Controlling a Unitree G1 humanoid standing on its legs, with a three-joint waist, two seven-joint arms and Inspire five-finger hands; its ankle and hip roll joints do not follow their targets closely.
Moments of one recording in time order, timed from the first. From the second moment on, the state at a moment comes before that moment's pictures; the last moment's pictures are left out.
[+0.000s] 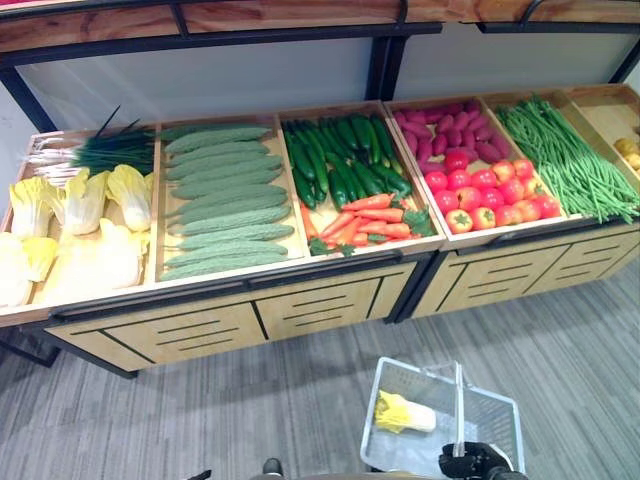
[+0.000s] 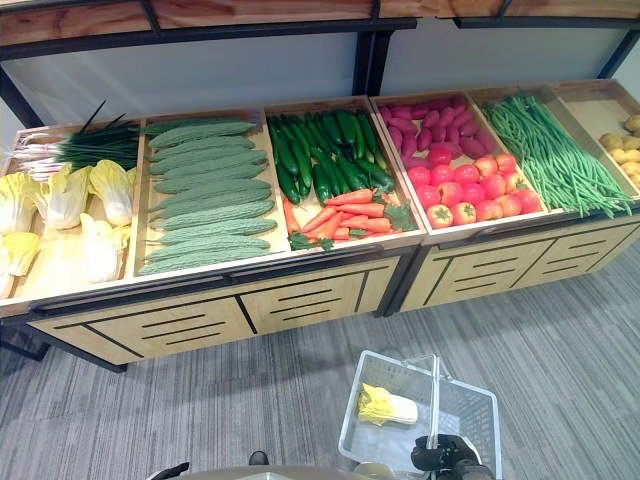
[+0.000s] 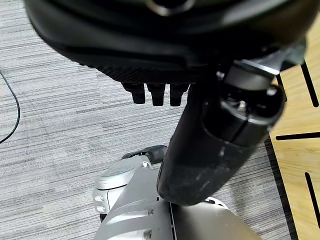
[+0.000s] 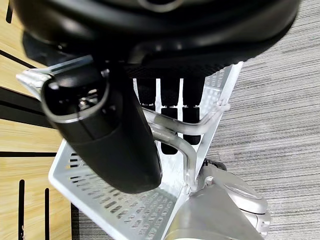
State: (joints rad) left arm 0.06 0.26 -0.05 1.38 -0.10 -0.14 -0.03; right arm 0.01 -0.33 0.09 1.34 0.13 -0.14 0.04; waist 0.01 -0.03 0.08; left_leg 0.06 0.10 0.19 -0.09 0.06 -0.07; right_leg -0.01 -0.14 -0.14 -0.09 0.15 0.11
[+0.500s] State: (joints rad) left arm -0.02 0.31 -0.07 1.38 -0.07 -0.14 -0.02; right arm -0.05 -0.31 0.04 1.31 0.17 -0.18 0.02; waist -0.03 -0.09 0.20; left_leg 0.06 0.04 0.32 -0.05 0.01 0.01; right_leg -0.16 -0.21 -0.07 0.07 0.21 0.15
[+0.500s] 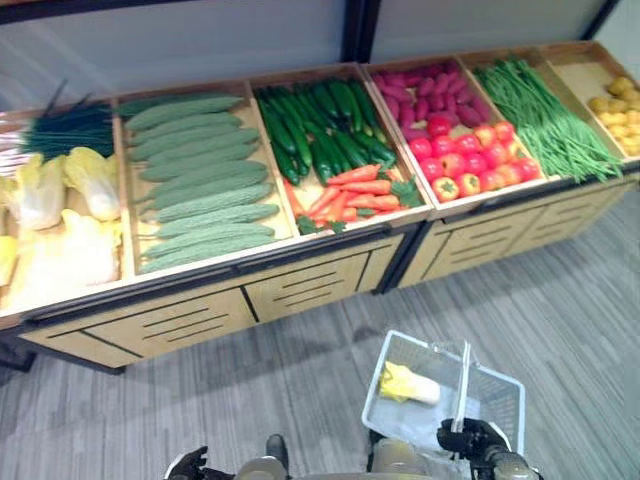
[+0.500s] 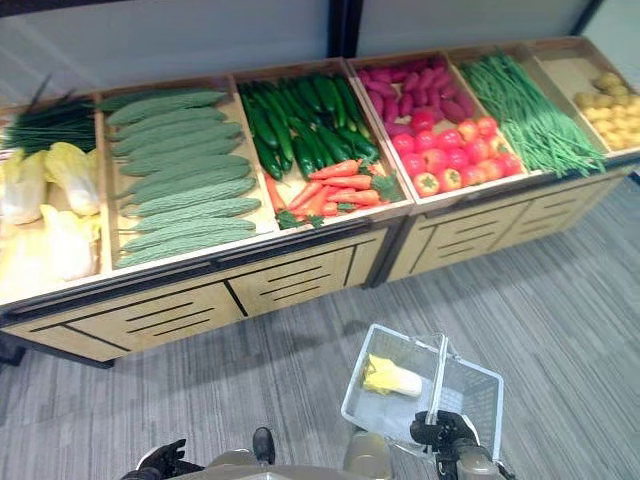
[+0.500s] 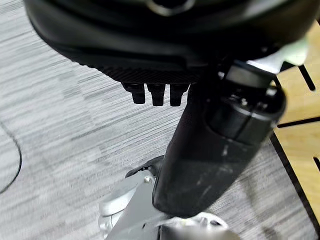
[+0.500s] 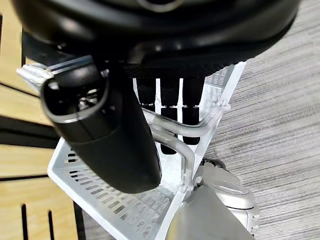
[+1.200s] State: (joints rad) left arm -0.02 0.26 -0.03 1.38 -0.09 -0.14 0.00; right arm -0.05 -0.39 0.10 1.26 0.15 -0.14 0.02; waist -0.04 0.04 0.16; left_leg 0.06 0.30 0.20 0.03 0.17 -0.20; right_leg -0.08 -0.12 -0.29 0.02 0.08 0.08
